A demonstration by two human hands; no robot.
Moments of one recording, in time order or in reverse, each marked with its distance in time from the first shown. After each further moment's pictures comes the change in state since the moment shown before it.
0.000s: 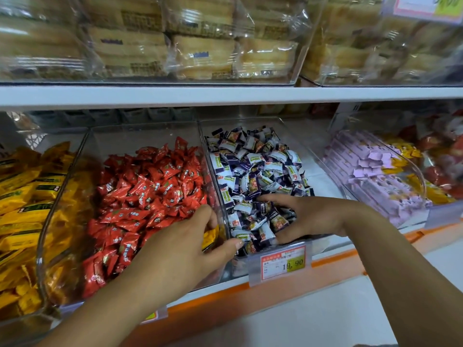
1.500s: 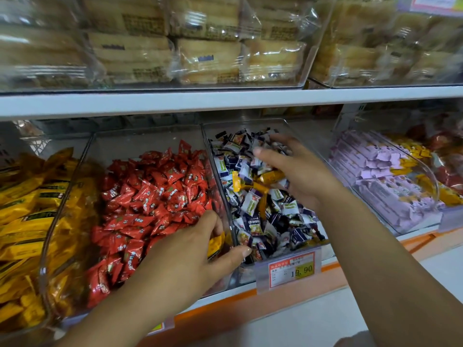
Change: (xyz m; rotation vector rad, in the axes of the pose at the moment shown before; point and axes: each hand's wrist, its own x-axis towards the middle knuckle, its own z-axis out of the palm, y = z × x) left_hand -0.001 -0.003 0.000 -0.012 0.006 0.017; right_hand 0.035 -0.048 -0.009 0.827 0.574 -0.286
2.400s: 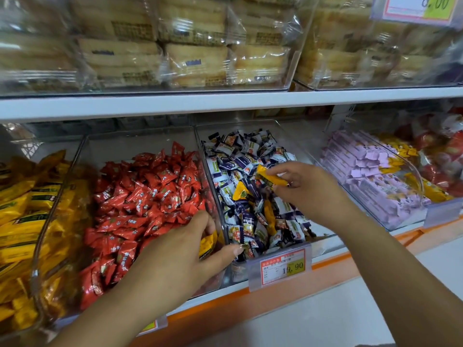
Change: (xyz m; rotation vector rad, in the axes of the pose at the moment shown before) left_hand 0.000 0.000 0.000 -0.008 -0.009 -0.012; right_hand -0.041 0.011 -0.031 -0.689 0.062 -0.184
